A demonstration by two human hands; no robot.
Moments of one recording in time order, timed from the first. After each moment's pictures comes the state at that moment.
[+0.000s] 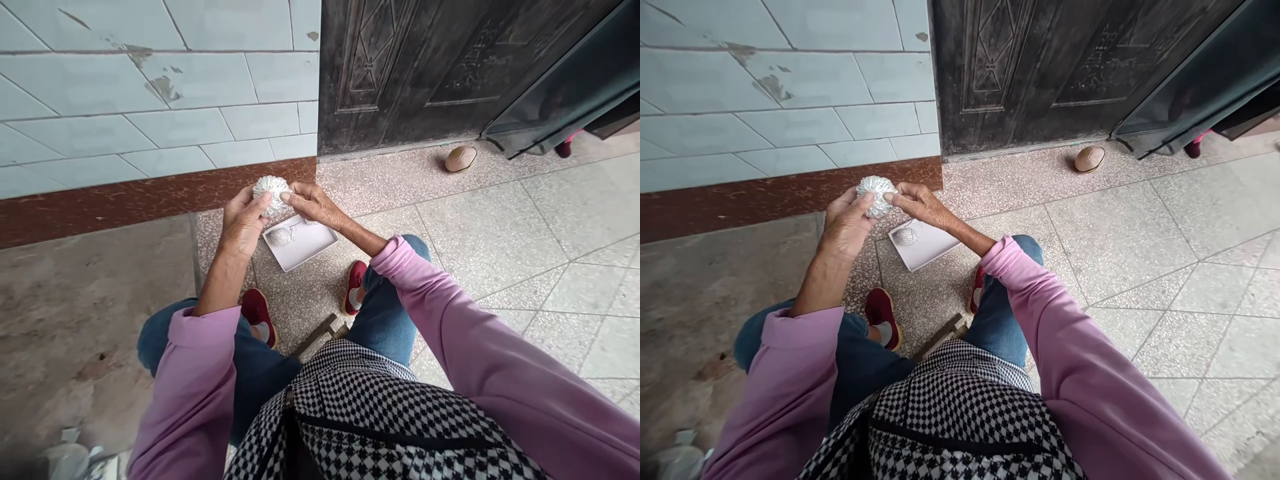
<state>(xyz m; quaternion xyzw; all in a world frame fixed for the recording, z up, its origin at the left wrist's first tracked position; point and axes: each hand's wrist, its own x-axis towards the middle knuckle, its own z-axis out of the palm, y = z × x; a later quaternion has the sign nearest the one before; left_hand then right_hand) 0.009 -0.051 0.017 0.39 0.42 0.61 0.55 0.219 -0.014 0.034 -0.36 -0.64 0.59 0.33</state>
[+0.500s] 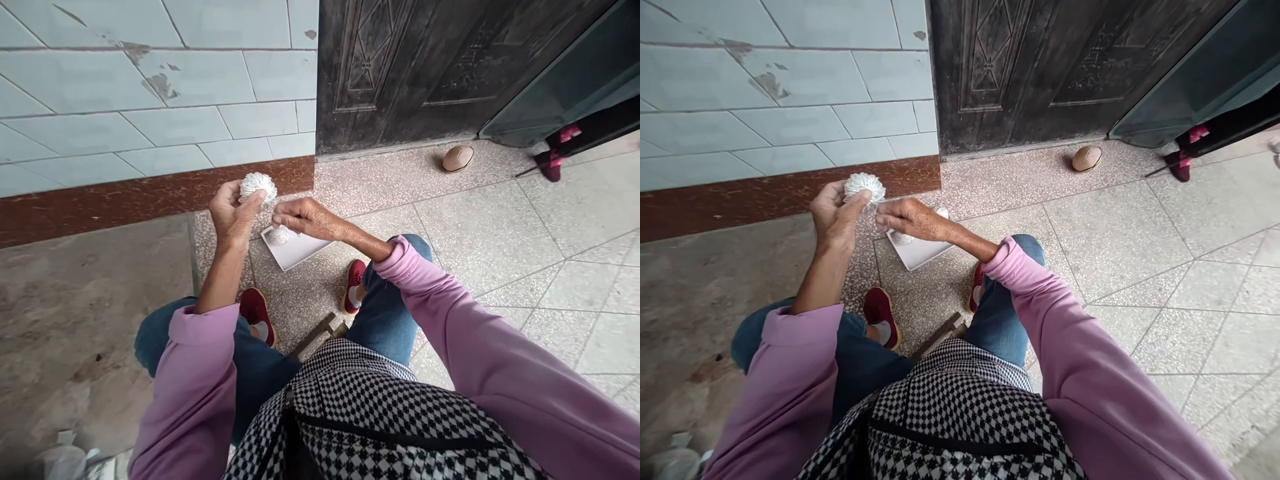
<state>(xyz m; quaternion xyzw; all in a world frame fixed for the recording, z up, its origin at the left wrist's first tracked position) 0.001 -0.038 0.018 0.40 0.55 0.62 0.39 0.225 -0.030 0.043 -0.22 -0.79 0.50 0.27</state>
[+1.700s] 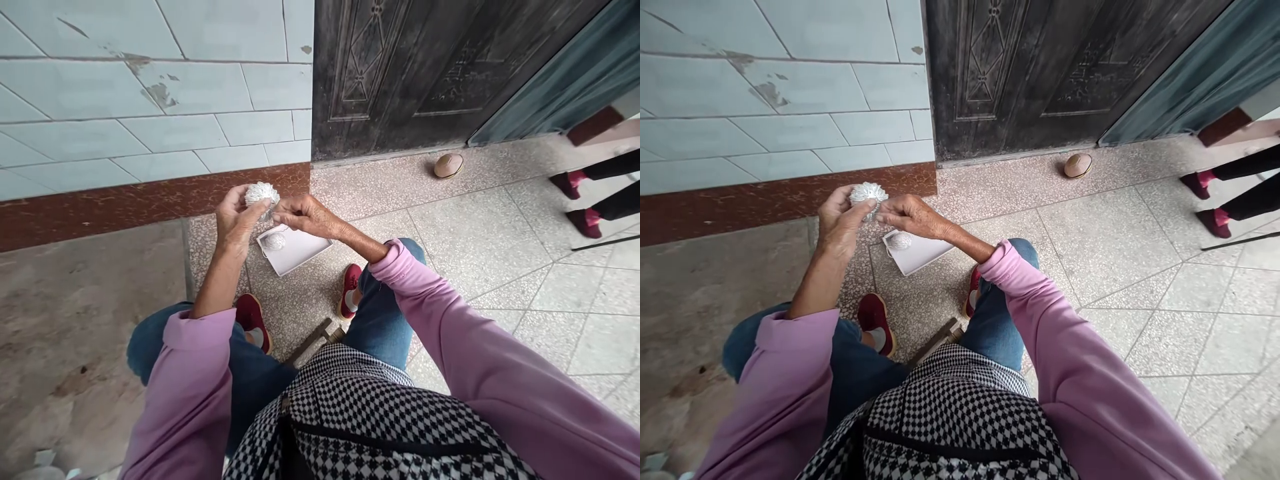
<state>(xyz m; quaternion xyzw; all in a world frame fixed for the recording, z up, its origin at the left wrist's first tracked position) 0.007 -0.039 0.010 0.42 0.48 0.62 0.45 0.225 -0.024 0.047 -0.27 -0.77 0.51 0.29</state>
